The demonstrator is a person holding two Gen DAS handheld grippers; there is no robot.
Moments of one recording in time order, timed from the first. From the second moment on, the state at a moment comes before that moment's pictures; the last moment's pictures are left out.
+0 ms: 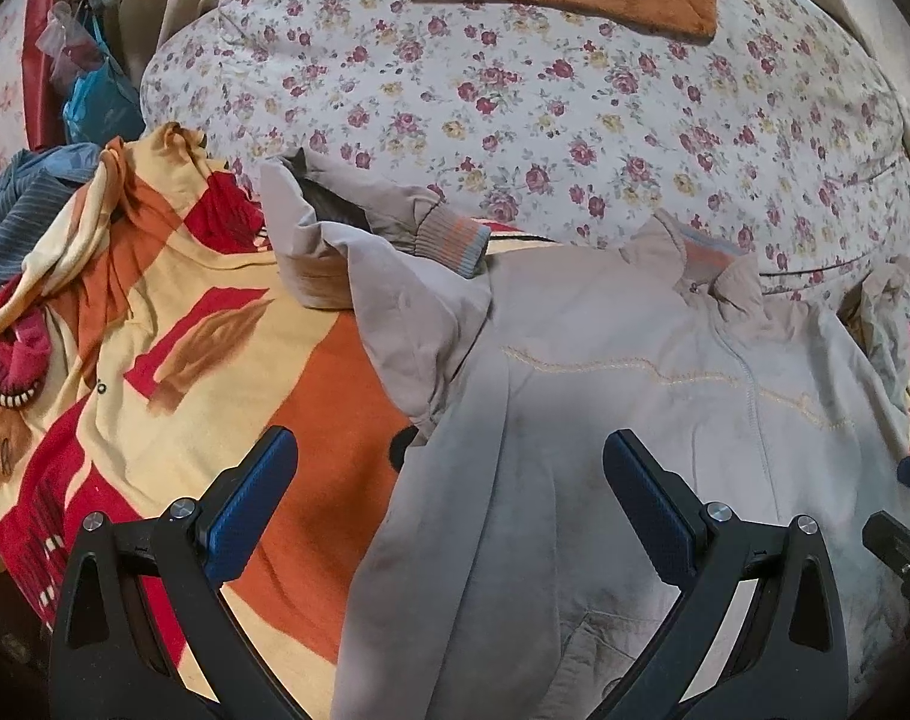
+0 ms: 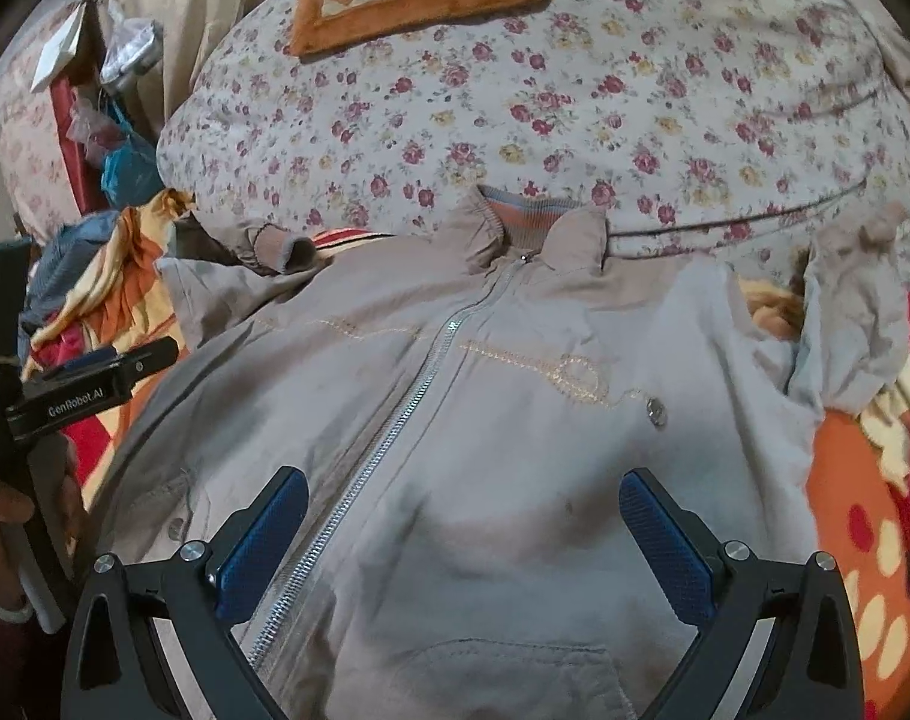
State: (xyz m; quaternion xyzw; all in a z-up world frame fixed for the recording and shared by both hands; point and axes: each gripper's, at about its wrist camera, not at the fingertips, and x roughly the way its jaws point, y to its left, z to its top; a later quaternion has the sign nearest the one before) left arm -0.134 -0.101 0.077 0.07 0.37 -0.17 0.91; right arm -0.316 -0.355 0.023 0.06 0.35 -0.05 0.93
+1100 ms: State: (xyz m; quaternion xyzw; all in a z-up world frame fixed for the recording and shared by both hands) left arm -0.138 -0.105 0.076 0.09 0.36 -0.17 0.91; right arm -0.312 -0.360 0.015 0.06 0.36 -0.05 0.93
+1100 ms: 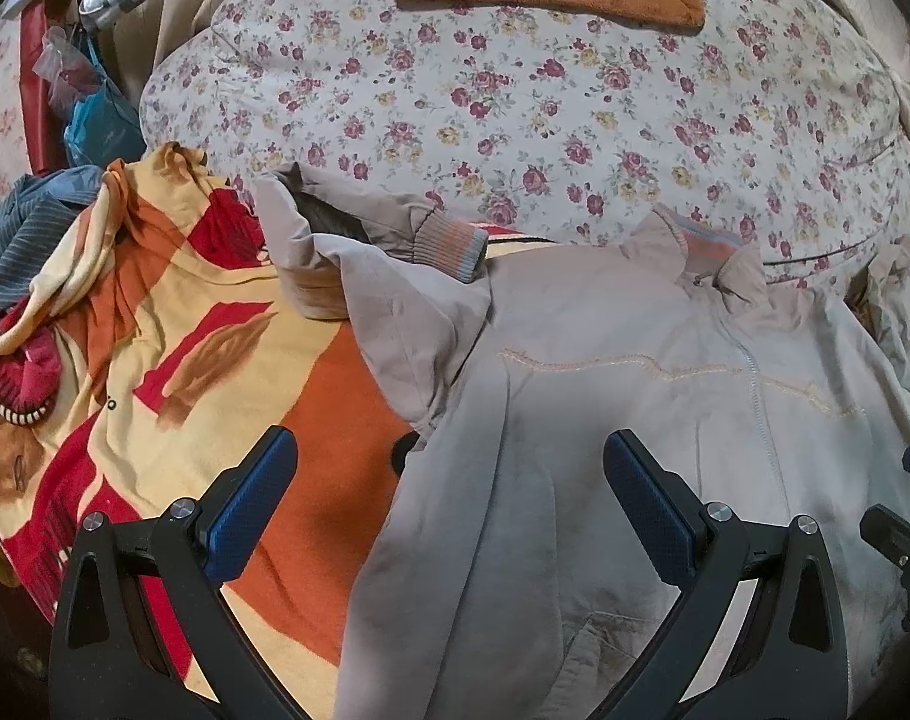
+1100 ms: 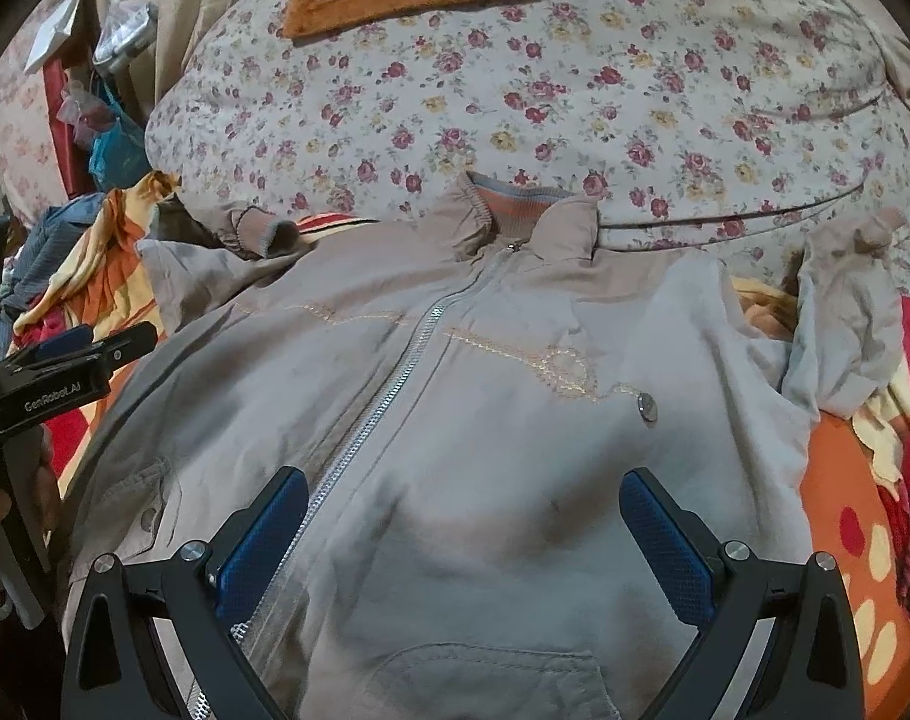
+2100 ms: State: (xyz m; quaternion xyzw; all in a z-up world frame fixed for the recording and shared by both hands) left arm -0.132 -0.099 0.078 0.07 0.37 -0.16 0.91; right arm -0.309 -0.366 0.008 0.07 0.37 -0.07 0.92
